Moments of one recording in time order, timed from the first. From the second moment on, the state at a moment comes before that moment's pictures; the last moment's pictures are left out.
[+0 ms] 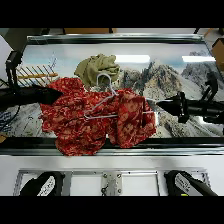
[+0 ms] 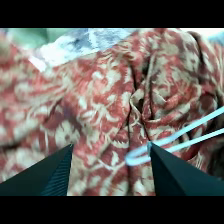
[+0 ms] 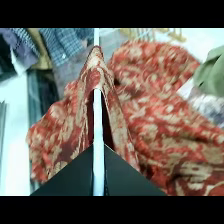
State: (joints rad) left arm 0.21 -0.94 1.09 0.87 -1.22 -1.02; right arm -0.41 -1.11 0.84 -0.13 1.65 -0.02
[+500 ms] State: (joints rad) left arm -0.07 -0.78 0.63 0.89 -0.92 -1.43; right arm -0.40 -1.07 0.84 0.04 1.58 0.04
